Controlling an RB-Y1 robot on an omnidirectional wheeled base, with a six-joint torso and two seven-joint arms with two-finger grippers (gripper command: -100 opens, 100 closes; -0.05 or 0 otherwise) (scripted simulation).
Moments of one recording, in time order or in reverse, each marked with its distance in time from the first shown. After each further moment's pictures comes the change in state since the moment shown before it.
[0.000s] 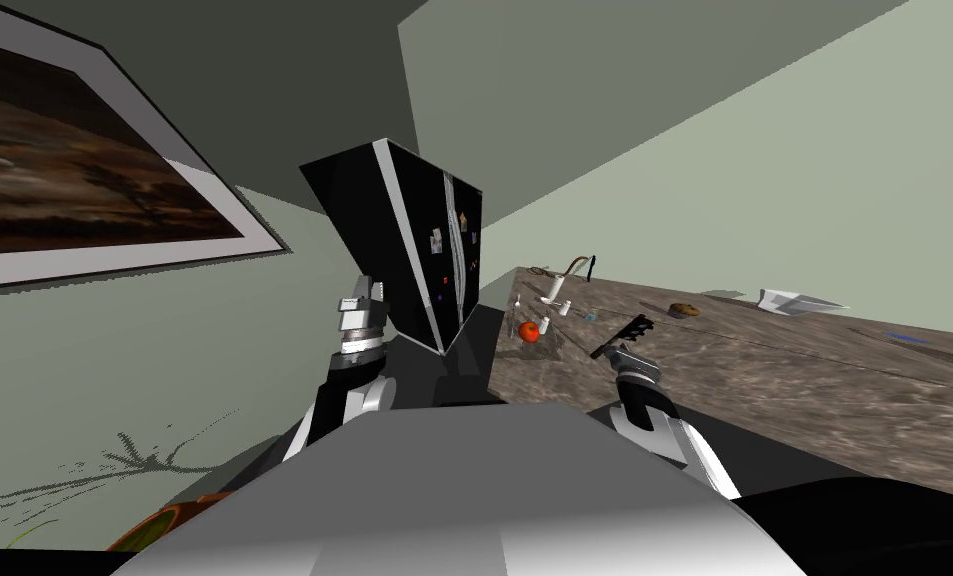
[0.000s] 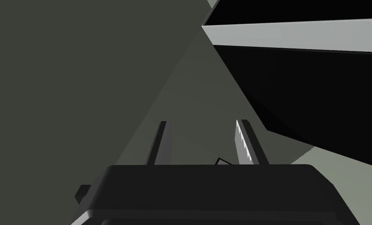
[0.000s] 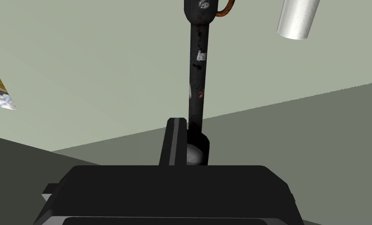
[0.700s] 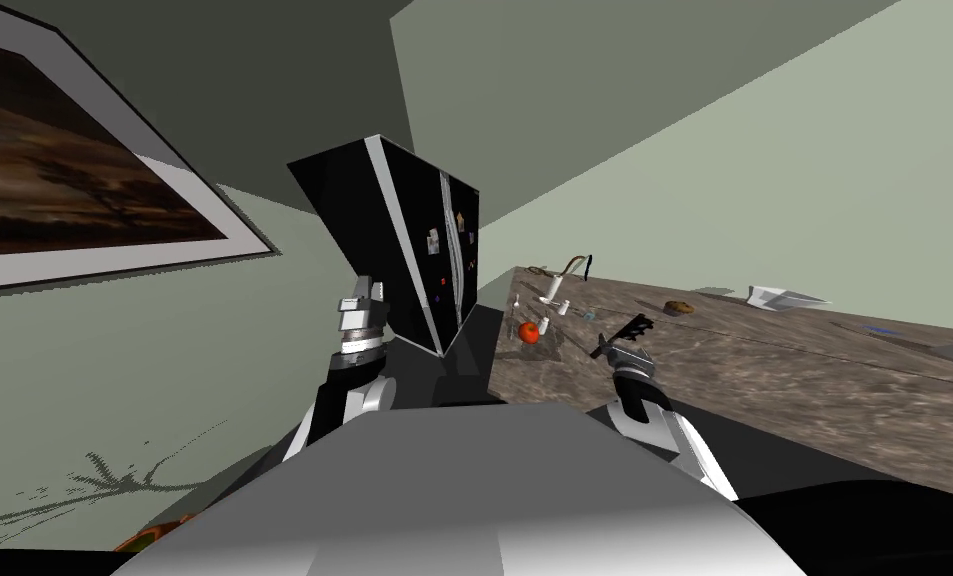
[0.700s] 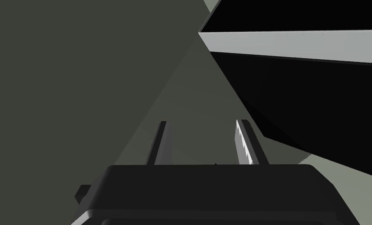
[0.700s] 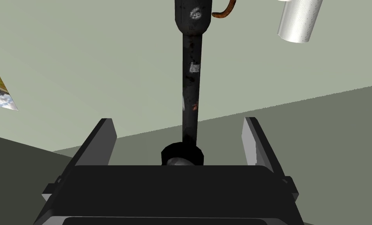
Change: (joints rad) left arm 0.000 0.000 0.000 0.000 0.000 0.000 0.000; right arm -0.043 -0.026 -0.001 0.048 -0.013 -0.009 0.018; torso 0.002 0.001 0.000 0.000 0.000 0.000
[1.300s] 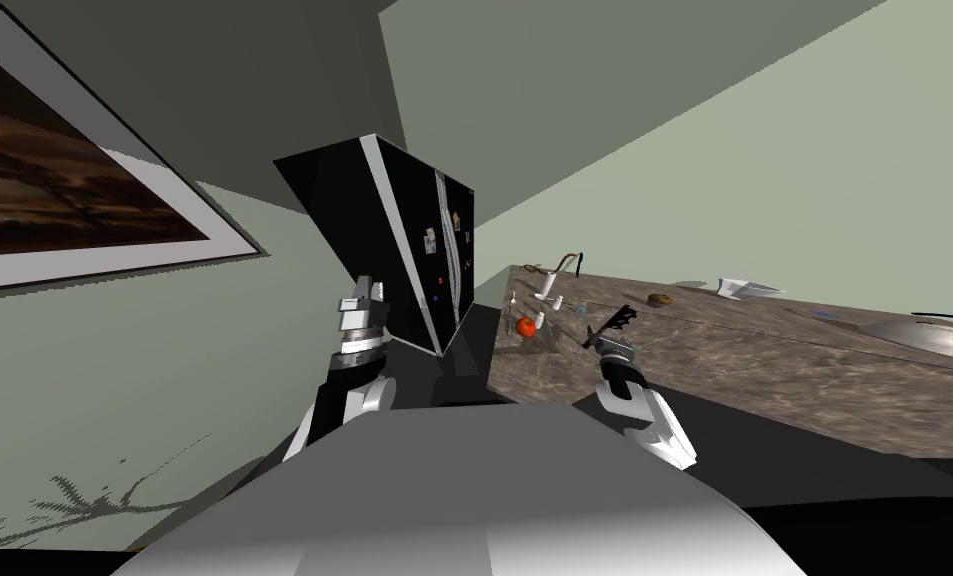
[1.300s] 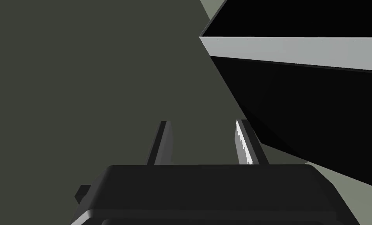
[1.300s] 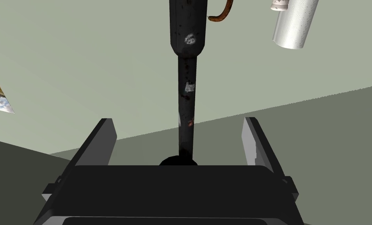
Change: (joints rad) left arm 0.000 0.000 0.000 0.000 0.000 0.000 0.000; right arm -0.151 -0.064 0.002 0.180 -0.052 -0.050 0.084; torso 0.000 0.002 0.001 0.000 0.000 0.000
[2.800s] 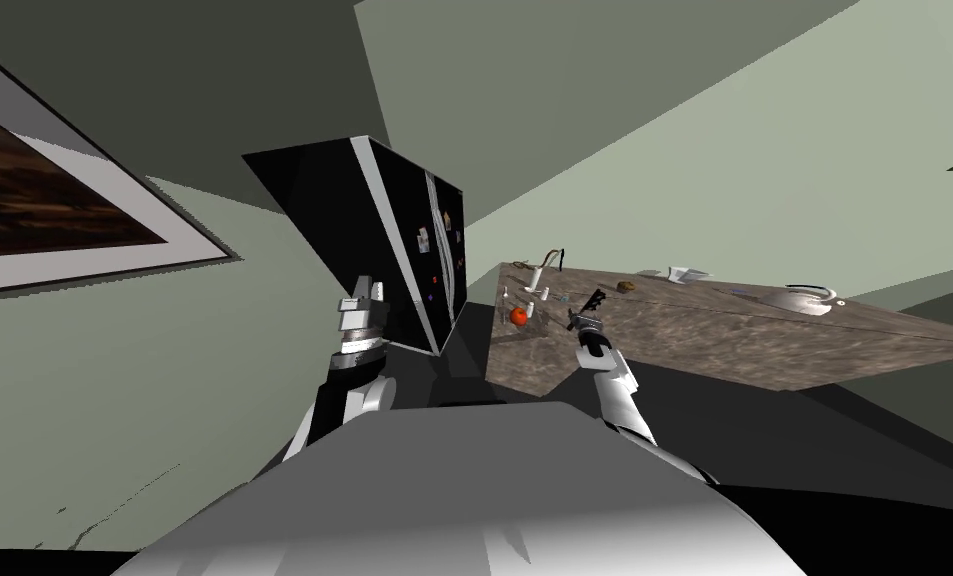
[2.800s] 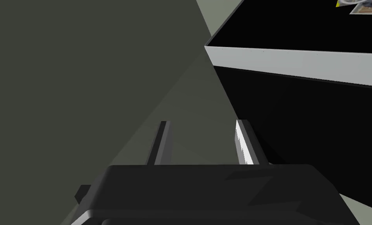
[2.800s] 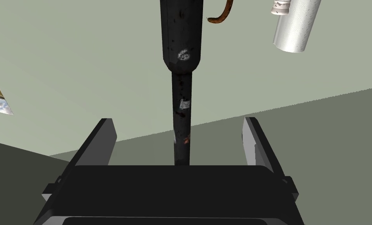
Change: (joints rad) left arm 0.000 0.000 0.000 0.000 0.000 0.000 0.000; right arm -0.382 -0.141 0.012 0.451 -0.107 -0.090 0.192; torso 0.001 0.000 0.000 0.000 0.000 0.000
